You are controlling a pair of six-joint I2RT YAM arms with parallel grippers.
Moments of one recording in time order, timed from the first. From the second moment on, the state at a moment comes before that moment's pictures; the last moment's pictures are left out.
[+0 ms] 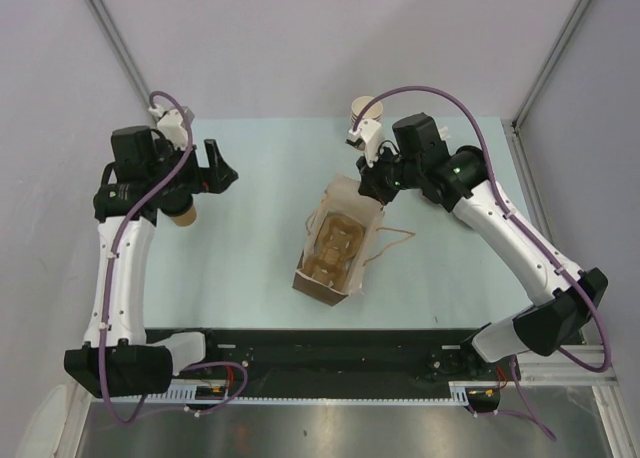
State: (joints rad) left arm 0.07 1.17 1.37 -0.77 0.48 -0.02; right arm 0.61 1.46 1.60 -0.80 -0.33 -0.25
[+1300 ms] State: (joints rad) left arm 0.40 1.88 1.70 -1.01 0.18 0.18; right arm 0.52 1.53 1.57 -0.78 -0.35 -0.21
